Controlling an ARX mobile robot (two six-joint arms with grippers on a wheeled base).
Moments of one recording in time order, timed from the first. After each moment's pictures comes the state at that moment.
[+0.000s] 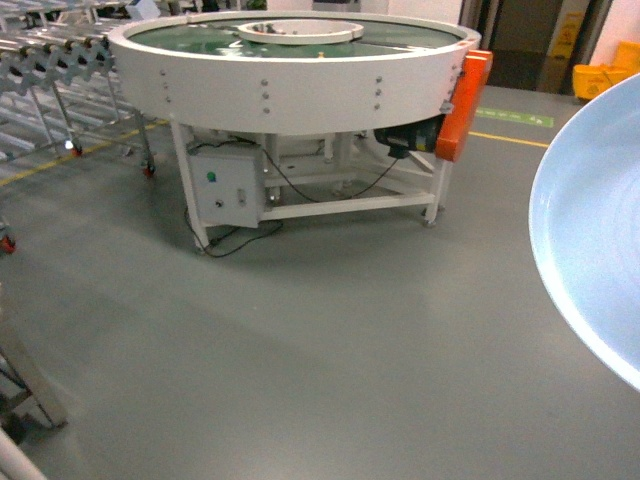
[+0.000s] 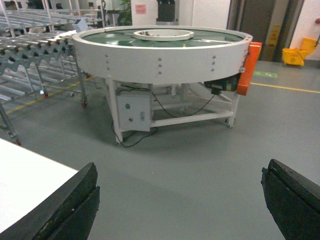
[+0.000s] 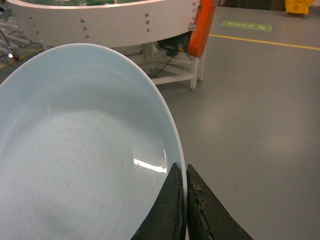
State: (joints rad) left arm 0.00 0.01 0.01 -0.01 0.00 0.00; right arm -0.06 0.79 0.32 0.27 -0.11 0.04
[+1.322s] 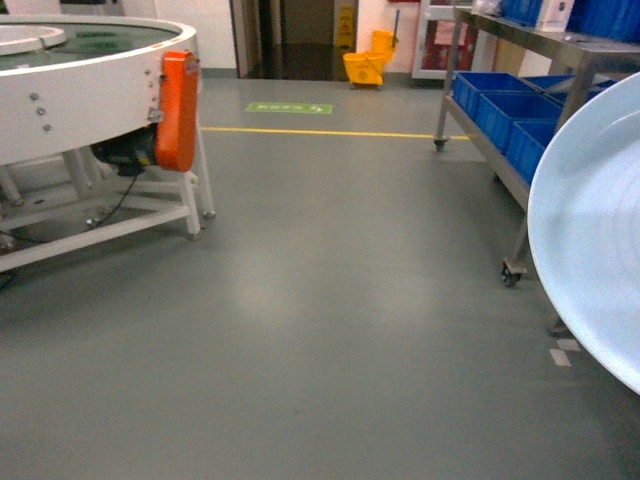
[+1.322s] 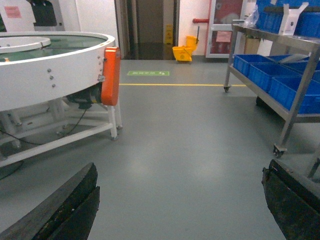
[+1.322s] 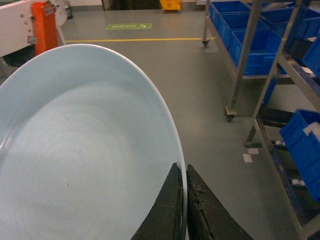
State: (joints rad) left arm 0.00 0.01 0.01 0.00 0.00 0.00; right arm -0.06 0.79 0.32 0.27 -0.11 0.04
